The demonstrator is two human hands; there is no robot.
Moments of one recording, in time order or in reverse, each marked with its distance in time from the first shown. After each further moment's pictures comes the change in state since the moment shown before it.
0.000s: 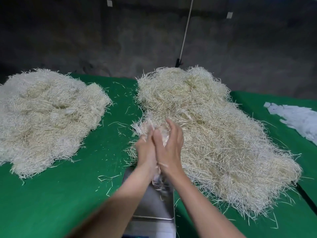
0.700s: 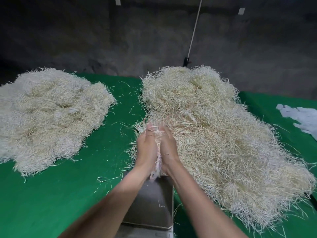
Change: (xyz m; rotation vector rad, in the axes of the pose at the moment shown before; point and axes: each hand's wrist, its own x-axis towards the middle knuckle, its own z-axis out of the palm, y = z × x) left_hand 0.014 0.000 0.016 0.255 -0.050 0.431; right_hand 0.045 0.020 0.014 0.532 -0.159 0.462
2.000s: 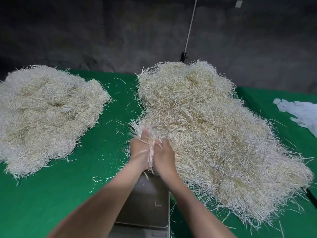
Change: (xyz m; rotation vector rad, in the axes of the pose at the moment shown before) left_hand 0.028 -0.028 0.000 0.085 0.123 -0.426; right_hand -0.013 0.028 -0.017 -0.532 0.104 -0.124
